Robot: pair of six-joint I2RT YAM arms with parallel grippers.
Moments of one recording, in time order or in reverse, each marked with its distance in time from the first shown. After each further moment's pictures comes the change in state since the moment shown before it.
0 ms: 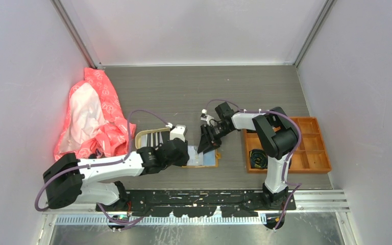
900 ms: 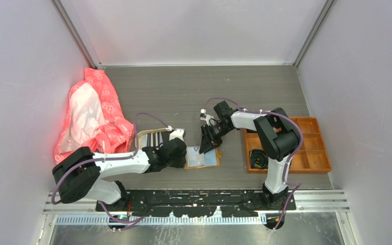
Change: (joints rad) left arm 0.083 0.086 -0.079 0.057 0.081 -0.002; right arm 0.023 -0.024 0.040 -0.114 0.095 -0.070
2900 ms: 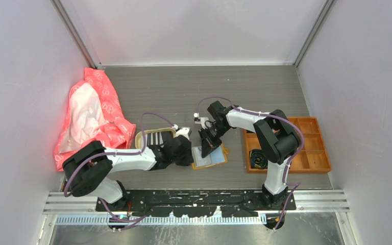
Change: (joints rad) left arm 0.012 0.128 0.034 0.148 0.111 -0.016; right arm 0.072 -0.026 0.080 -0.209 0.100 -0.151
